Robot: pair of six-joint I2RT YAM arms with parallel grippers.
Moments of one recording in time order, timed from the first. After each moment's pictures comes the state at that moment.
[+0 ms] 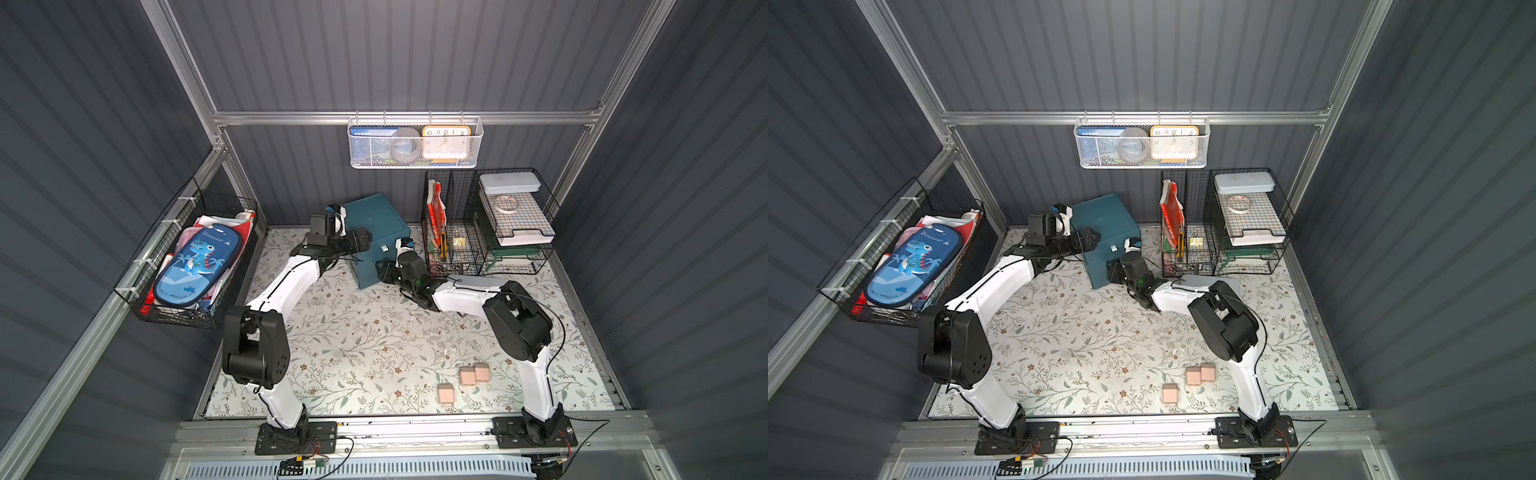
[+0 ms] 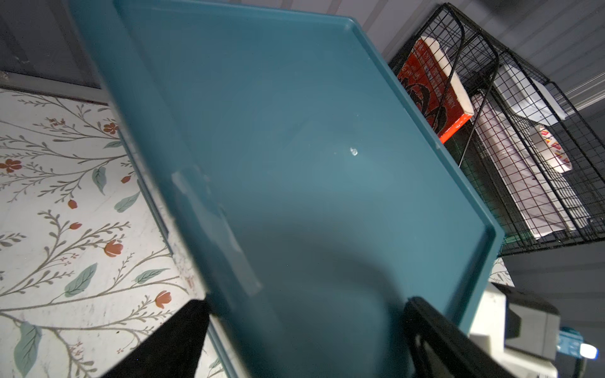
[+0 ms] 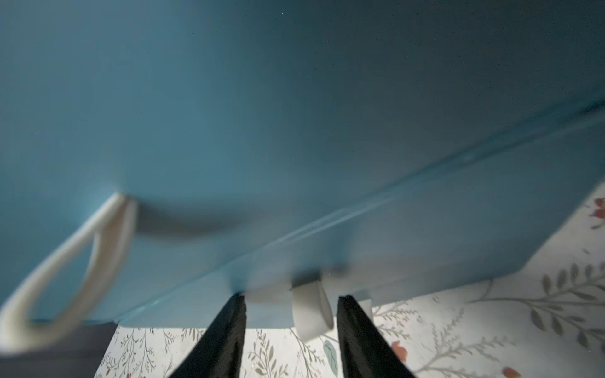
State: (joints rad) left arm -0.25 1.75 1.42 -0.26 0.27 -0.33; right arm 0.71 2.12 1.39 0.35 0.07 0.72
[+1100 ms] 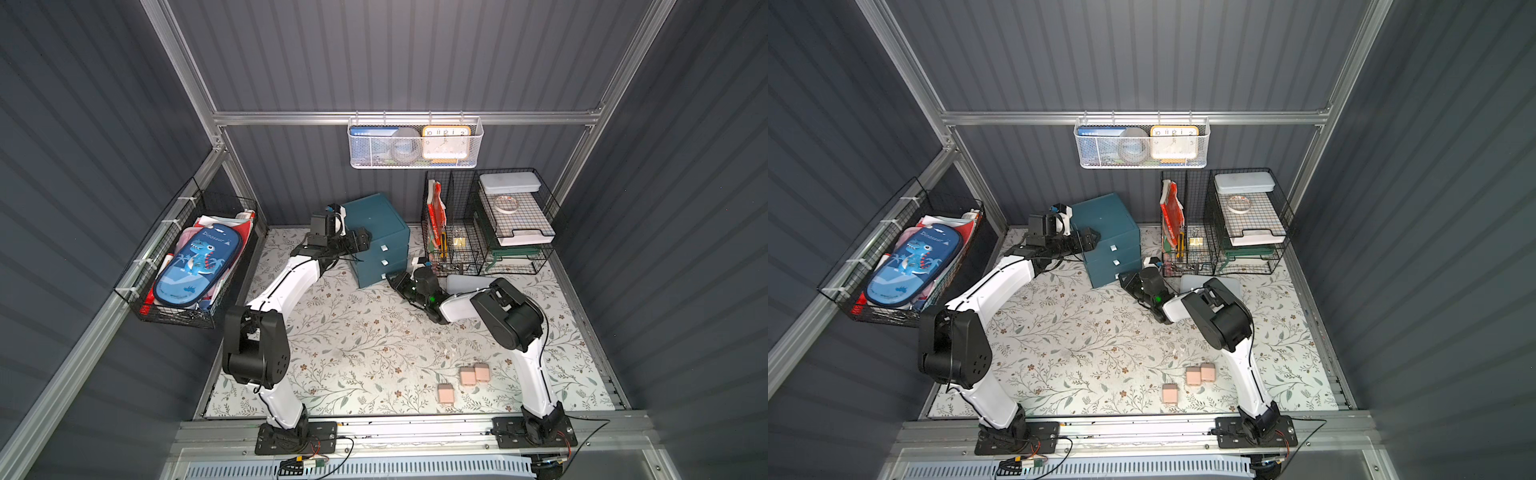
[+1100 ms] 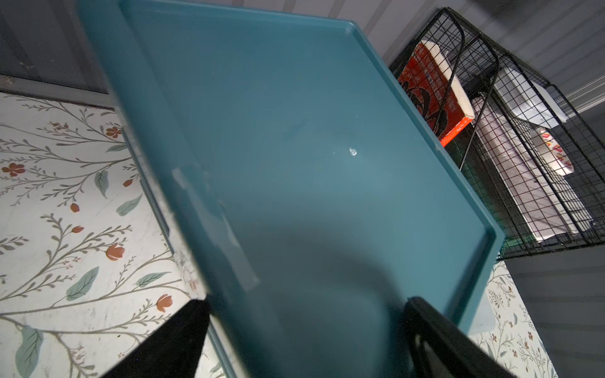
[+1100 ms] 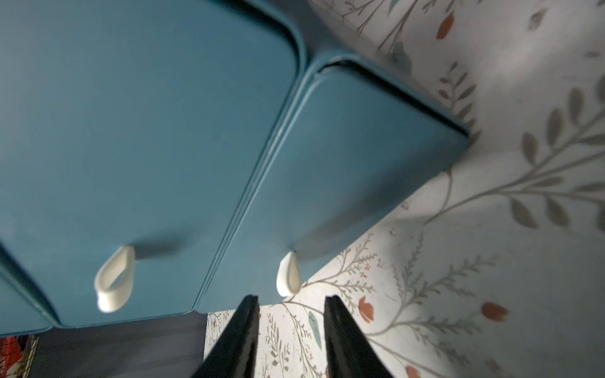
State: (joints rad) left arm -0.25 1.75 1.42 -0.25 0.27 -0.33; right arm 0.63 2.22 1.17 0.73 -0.12 1.16
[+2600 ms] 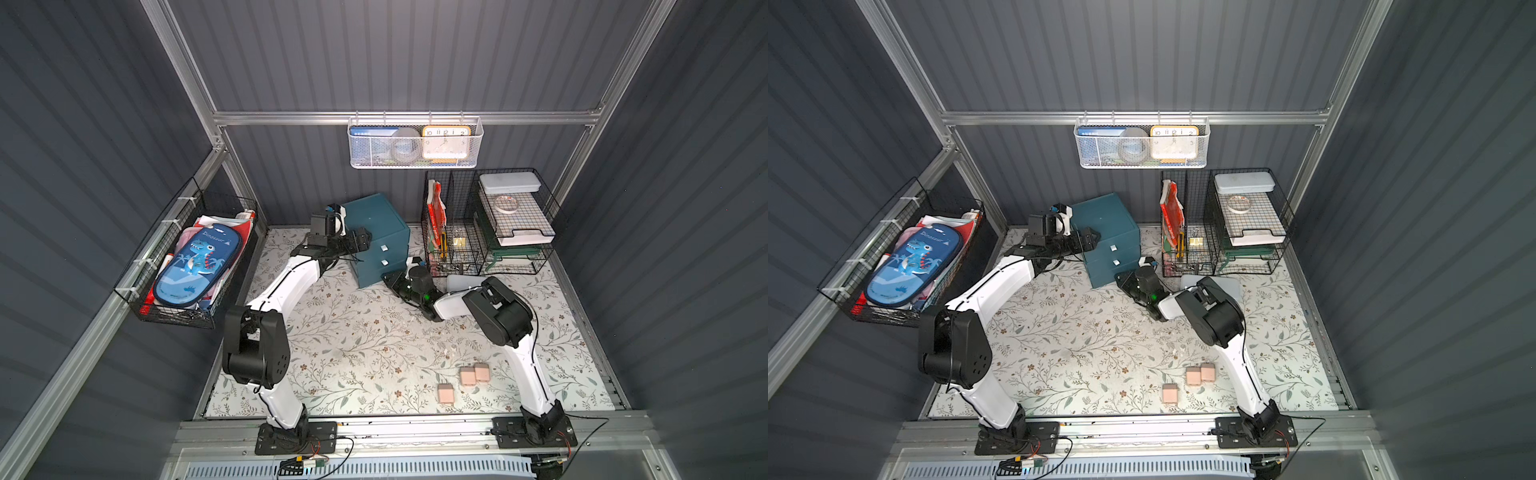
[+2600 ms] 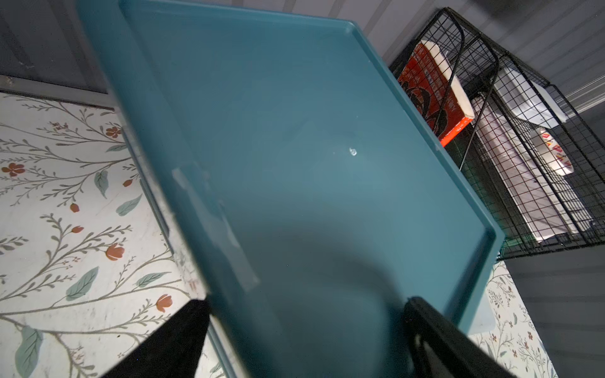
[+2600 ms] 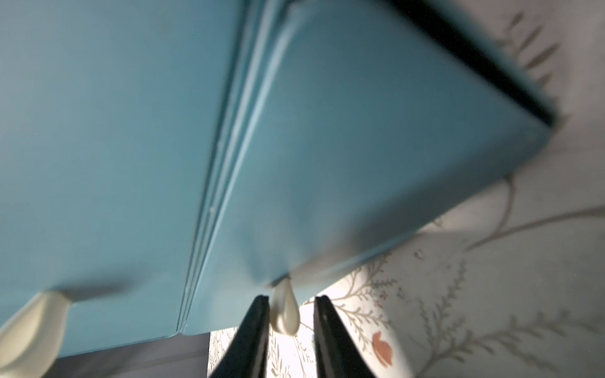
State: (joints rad) left arm -0.25 1.75 1.42 -0.25 0.27 -0.33; right arm 0.64 2.30 1.26 0.73 -0.16 1.19
